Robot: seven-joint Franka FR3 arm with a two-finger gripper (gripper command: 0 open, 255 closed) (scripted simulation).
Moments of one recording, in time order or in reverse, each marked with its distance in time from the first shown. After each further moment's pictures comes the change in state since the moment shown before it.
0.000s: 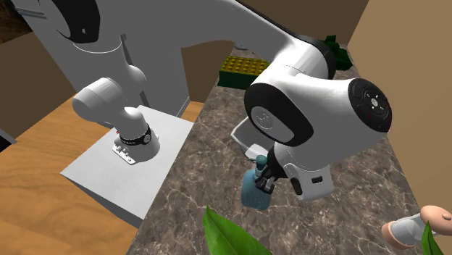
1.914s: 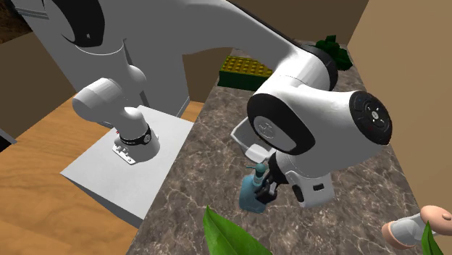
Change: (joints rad) arm -0.005 0.034 -0.001 0.014 0.003 0.018 -0.009
